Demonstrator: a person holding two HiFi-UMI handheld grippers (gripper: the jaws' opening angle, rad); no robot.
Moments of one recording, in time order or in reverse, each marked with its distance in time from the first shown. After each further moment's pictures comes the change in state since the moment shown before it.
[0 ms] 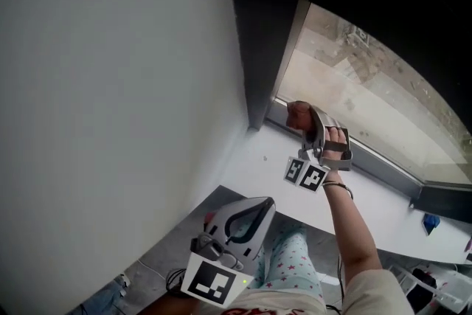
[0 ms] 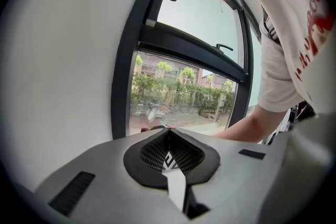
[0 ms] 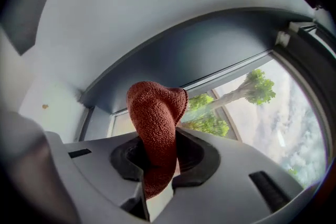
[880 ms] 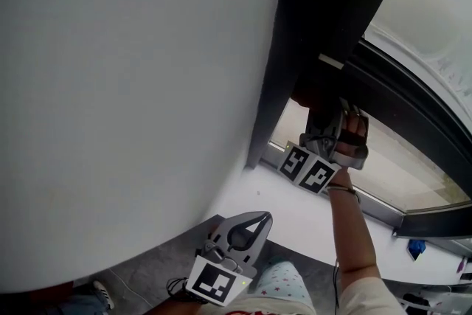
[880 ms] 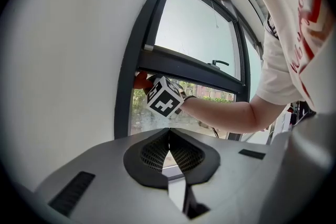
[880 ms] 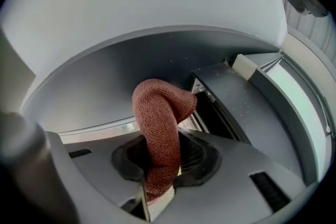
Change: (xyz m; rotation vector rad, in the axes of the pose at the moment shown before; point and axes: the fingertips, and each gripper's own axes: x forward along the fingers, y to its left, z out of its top) left arm -0.034 -0.003 0.070 0.035 -0.183 0.034; right arm -0.043 -0.298 0.124 0.014 -0.078 -0.428
